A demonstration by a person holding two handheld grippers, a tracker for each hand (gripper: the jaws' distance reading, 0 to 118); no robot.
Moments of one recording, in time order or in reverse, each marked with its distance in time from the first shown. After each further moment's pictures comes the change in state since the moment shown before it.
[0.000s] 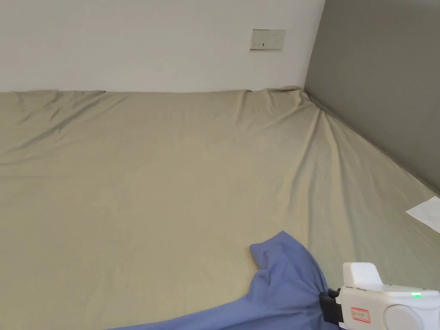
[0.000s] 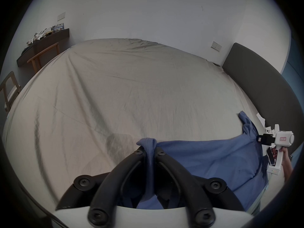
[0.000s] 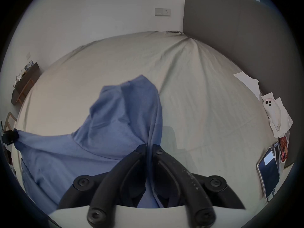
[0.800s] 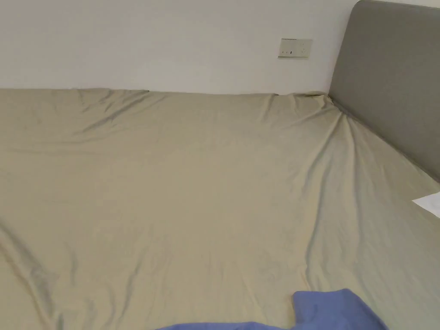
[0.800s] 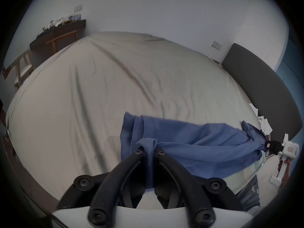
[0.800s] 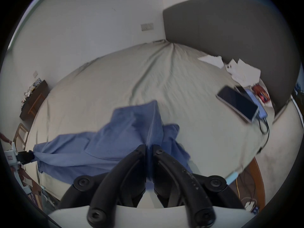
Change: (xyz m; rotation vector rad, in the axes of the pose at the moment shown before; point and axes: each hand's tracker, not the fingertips) left arm -0.025 -0.165 0.129 -0.076 0.036 0.099; right arm 0.017 -0.195 0.167 0.035 -0.002 -0.177
